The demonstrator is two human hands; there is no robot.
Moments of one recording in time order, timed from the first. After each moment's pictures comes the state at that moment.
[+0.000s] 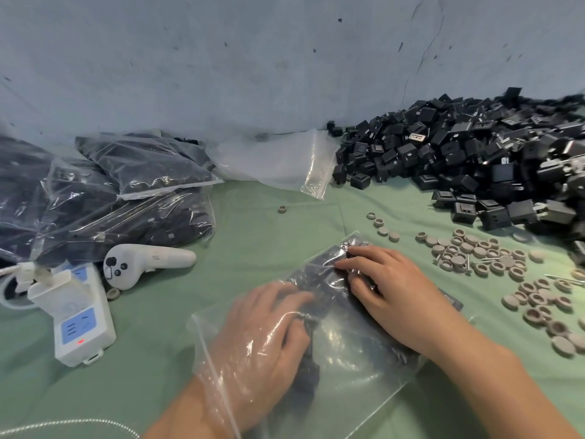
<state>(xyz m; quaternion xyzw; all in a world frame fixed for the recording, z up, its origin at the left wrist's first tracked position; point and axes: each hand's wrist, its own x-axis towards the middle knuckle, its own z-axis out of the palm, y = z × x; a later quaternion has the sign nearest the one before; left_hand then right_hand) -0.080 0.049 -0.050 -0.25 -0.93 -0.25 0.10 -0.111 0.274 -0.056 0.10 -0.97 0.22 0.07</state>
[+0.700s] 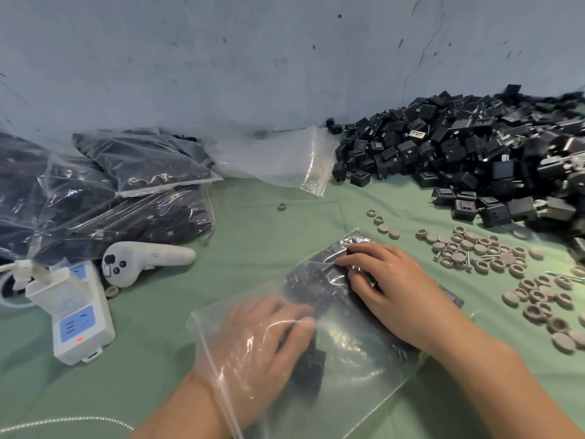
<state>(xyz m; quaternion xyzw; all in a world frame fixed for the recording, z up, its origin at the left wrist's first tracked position) -0.080 0.046 -0.042 -0.26 -0.94 -0.23 0.05 -0.112 0.274 -0.057 0.10 -0.97 0.22 0.07</state>
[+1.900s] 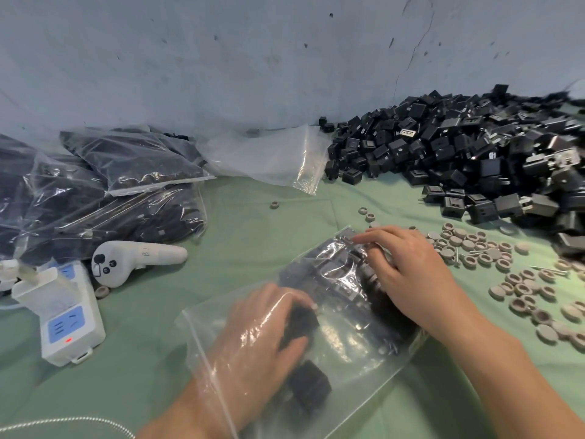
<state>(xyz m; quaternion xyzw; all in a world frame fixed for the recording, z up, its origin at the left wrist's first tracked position) -0.080 0.048 -0.059 -0.29 -0.92 -0.28 0.06 -0.113 0.291 -0.050 0.03 -0.94 0.29 0.15</state>
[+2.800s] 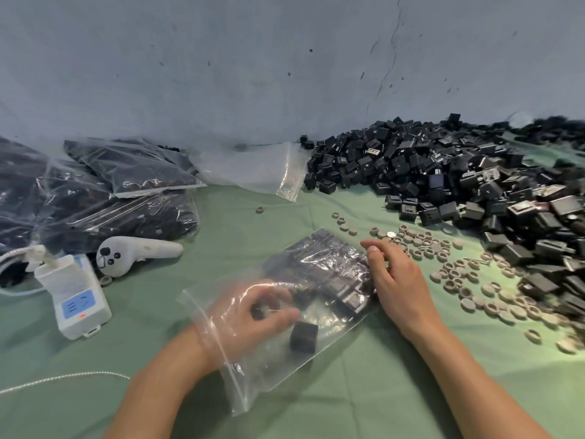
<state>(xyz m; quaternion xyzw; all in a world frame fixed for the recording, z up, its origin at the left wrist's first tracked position) -0.077 0.039 -0.049 -0.21 -0.89 -0.39 -0.08 -0.072 0.310 -0.075 -0.05 -0.88 0.40 0.24</state>
